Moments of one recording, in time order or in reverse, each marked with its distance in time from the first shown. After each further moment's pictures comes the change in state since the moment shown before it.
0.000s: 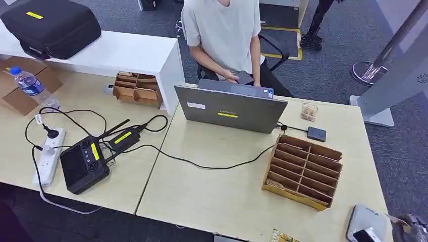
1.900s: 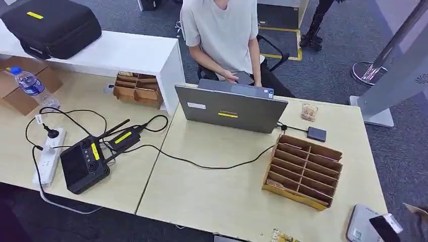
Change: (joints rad) left arm 0.000 0.004 0.000 0.000 -0.050 -0.028 0.058; right arm -0.094 0.036 -0.098 -0.060 0.009 0.081 -0.033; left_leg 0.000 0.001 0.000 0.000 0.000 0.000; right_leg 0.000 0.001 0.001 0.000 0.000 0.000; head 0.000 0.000
